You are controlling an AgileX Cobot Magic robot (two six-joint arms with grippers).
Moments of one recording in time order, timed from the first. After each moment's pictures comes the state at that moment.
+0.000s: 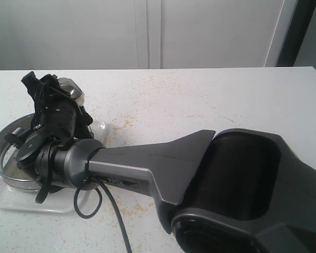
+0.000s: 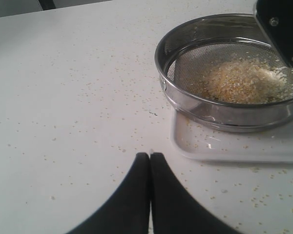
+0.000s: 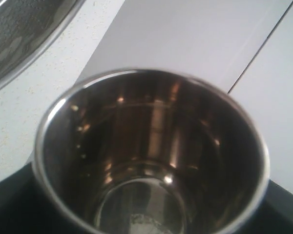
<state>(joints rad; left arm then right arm) 0.06 0.00 0.02 -0.03 0.42 0.15 1.09 2.43 -1.92 -1.73 0.86 -0.04</state>
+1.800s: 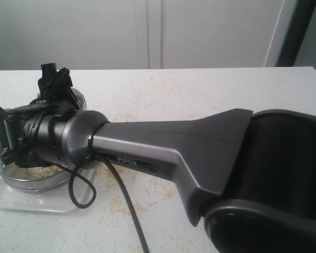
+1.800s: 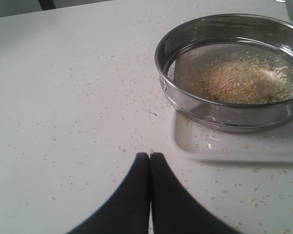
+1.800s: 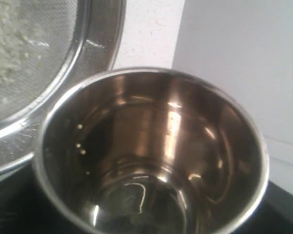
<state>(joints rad) 0.06 0.00 0.02 -0.03 0.42 0.15 1.10 2.31 -1.92 -1.17 0.81 -0.05</state>
